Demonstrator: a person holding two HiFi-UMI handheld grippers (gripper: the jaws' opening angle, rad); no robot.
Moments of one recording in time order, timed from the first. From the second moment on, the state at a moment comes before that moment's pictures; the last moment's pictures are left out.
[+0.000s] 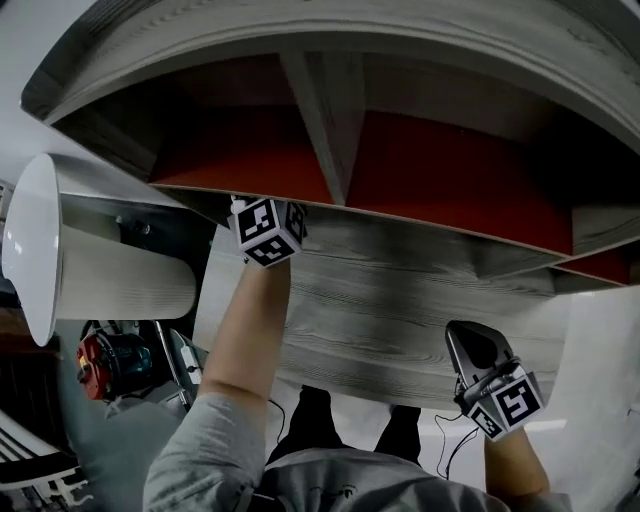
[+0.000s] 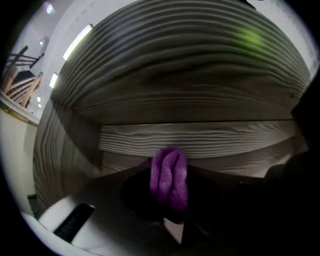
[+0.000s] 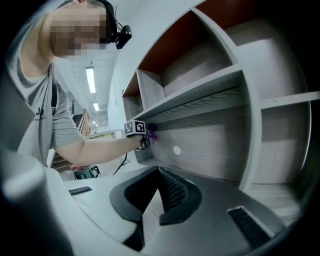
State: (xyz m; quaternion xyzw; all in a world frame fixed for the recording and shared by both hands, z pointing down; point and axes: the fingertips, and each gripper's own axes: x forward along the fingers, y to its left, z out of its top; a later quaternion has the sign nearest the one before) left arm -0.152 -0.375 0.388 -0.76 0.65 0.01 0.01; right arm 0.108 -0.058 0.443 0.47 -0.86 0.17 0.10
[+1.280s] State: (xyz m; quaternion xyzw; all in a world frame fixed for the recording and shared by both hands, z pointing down) left arm -0.252 -0.396 0.482 -0.72 0.68 -0.12 -0.02; right arm -0.006 -0.096 0.454 0.40 -0.89 0.19 0.09
